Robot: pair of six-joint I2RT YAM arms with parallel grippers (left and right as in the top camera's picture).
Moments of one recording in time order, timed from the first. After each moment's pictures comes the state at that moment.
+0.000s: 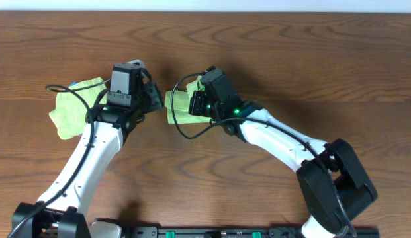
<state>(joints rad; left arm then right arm) -0.19 1.44 0.97 -0.40 0.13 -0.51 0.65 1.83 1.16 -0.12 -0.12 0.77</state>
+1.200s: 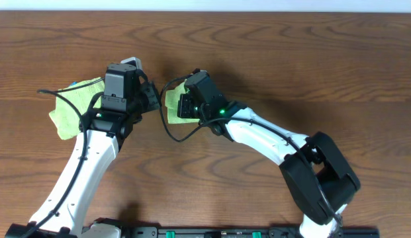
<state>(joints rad) -0.19 1.36 0.97 -0.41 0.13 -0.50 0.71 1.92 1.23 -0.11 -0.10 0.74</state>
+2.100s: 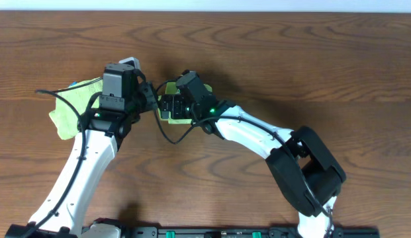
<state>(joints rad) -0.17 1.36 0.97 -0.42 0.12 -0.48 0.75 2.01 1.30 -0.11 -0.12 0.71</state>
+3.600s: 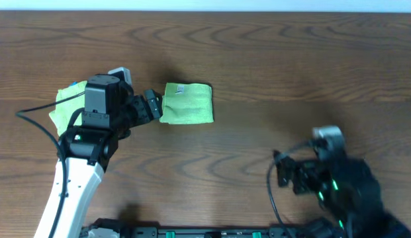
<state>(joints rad) -0.15 1.14 0.97 -0.63 0.19 -0.47 0.47 0.51 0.85 -0.97 0.12 0.36</state>
